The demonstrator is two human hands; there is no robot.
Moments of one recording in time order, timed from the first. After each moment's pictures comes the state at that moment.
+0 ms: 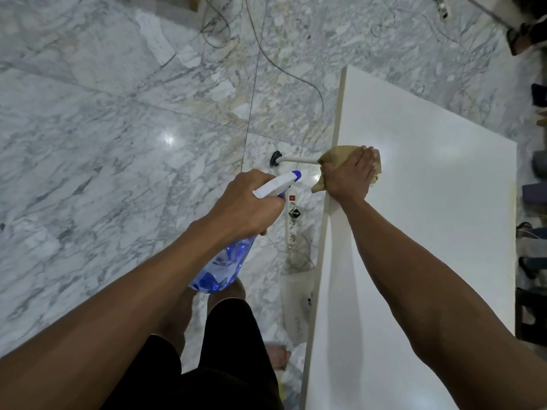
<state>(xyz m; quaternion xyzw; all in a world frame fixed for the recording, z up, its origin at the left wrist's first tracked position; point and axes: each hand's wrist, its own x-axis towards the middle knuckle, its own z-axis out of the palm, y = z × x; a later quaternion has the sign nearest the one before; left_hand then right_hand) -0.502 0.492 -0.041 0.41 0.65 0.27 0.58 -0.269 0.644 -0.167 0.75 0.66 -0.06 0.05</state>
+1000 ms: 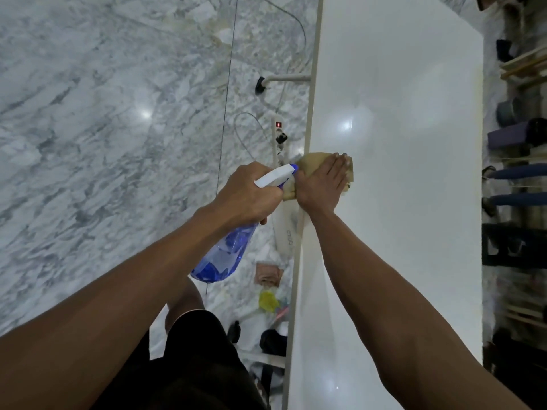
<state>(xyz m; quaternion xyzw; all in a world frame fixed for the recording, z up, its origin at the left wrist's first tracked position) -0.383 0.169 -0.064 0.43 0.61 0.26 0.61 -0.191 0.247 -0.165 0.78 0.62 -0.10 0.04</state>
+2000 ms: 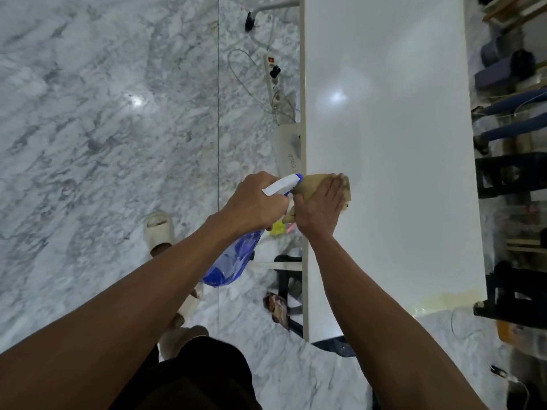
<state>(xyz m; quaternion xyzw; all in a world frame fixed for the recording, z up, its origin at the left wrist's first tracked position) -0.304 -0.191 -0.070 0.48 0.59 0.23 0.61 -0.106 -0.171 -0.164 0.80 0.59 -0.10 0.07</state>
